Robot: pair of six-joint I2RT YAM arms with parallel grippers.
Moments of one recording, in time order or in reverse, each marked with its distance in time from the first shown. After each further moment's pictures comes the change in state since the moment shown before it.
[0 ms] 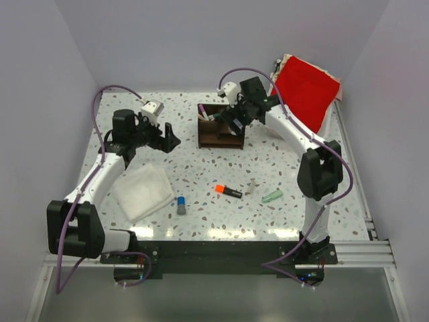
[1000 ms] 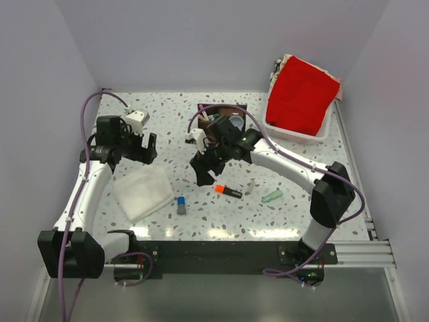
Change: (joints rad) left arm 0.093 -0.162 0.072 -0.480 -0.253 0.185; right arm 0.373 -0.262 -0.325 -0.030 -0.394 0.328
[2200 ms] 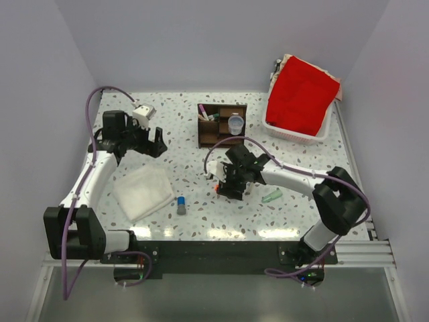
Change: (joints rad) left arm 0.001 0.139 -0.007 0.192 0.200 -0.023; right arm -0.049 -0.113 -0.499 0.224 0.190 -0.520
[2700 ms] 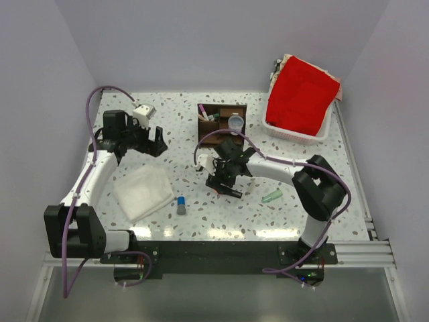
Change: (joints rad) left arm 0.000 0.011 0.000 0.017 0.001 -0.006; right arm 0.015 0.194 0.167 0.012 -0.003 0.103
